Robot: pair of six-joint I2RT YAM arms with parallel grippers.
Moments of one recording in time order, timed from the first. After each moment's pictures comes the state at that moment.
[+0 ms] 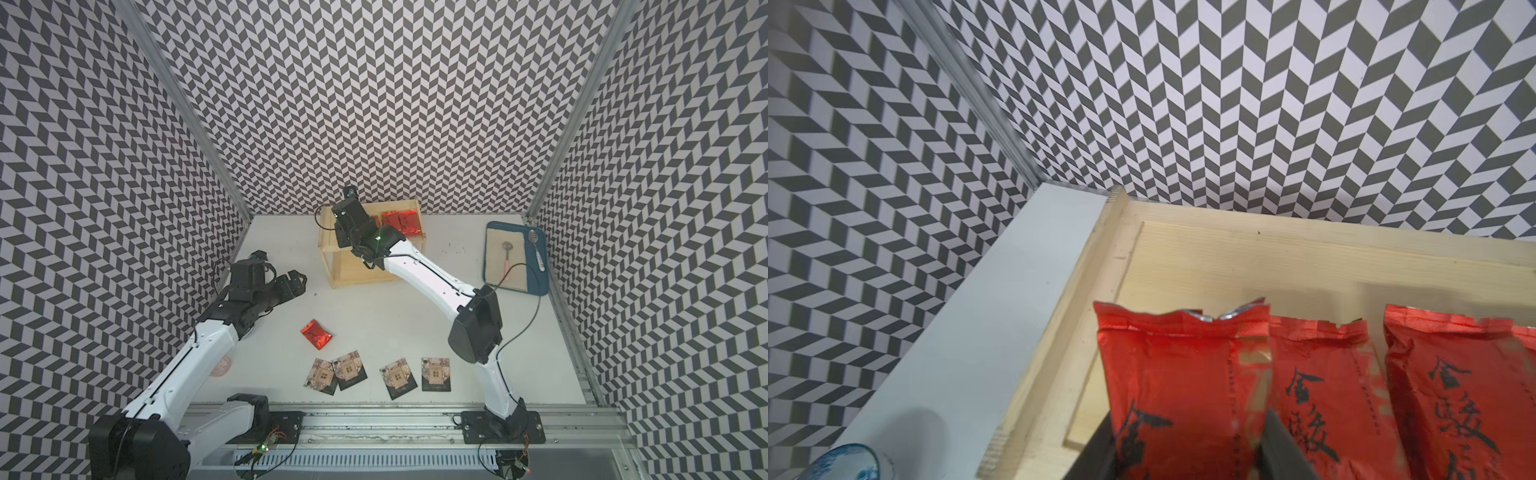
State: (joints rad) left arm -0.10 1.07 0.79 -0.43 0.09 -0.49; right arm 0.81 2.10 2.14 -0.60 0.37 0.34
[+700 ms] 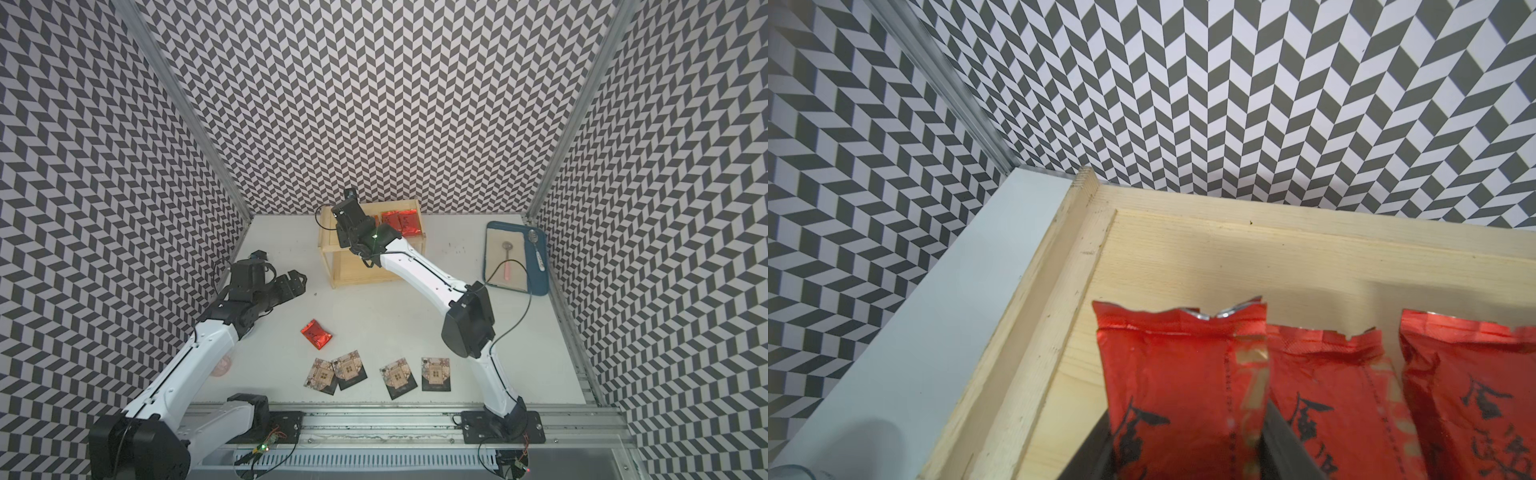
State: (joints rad) left arm -0.10 1.07 0.79 -0.43 0.09 -0.49; right arm 0.80 2.16 2.19 -0.62 0.38 0.33
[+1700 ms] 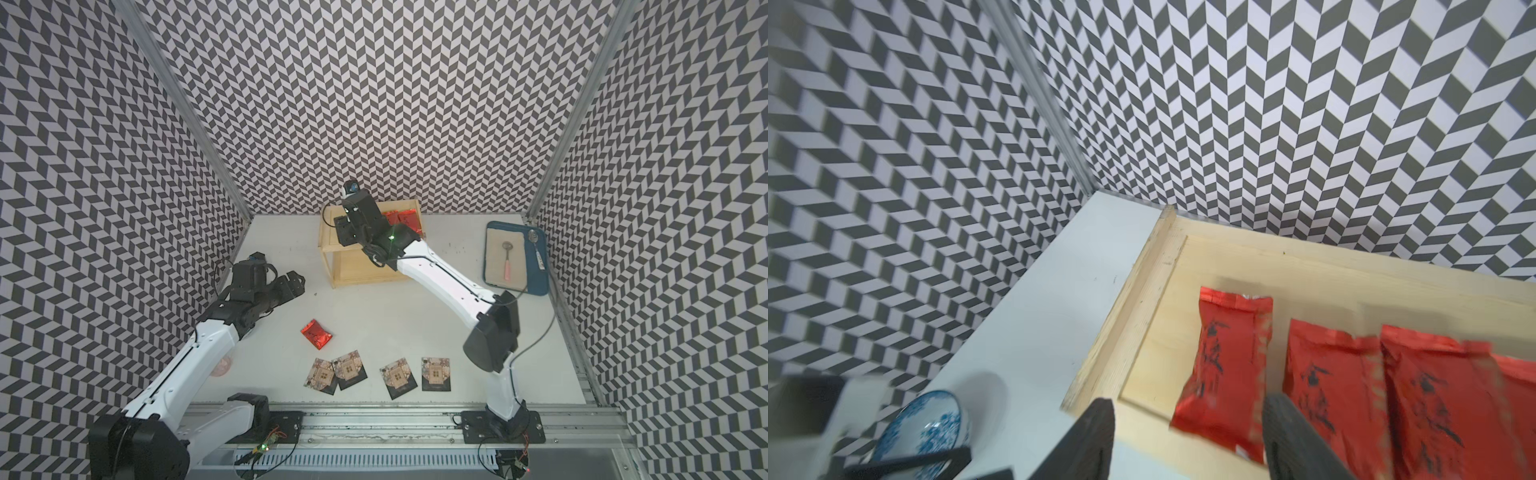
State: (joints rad) left arm -0.14 1.07 0.79 -0.47 0.01 -0.56; right arm 0.82 1.84 1.90 -0.49 0.20 0.27
